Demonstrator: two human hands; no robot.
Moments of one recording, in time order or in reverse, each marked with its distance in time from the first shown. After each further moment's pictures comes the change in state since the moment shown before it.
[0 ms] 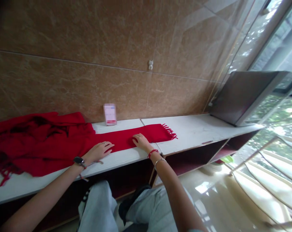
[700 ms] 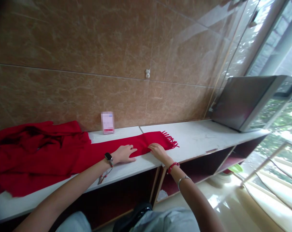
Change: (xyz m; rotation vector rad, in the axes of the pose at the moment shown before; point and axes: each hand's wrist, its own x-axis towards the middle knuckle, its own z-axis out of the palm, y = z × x) left_hand 0.116 0.079 -0.004 0.046 -0.150 0.118; right_hand -0.055 0.065 -0.041 -0.137 0.009 -0.005
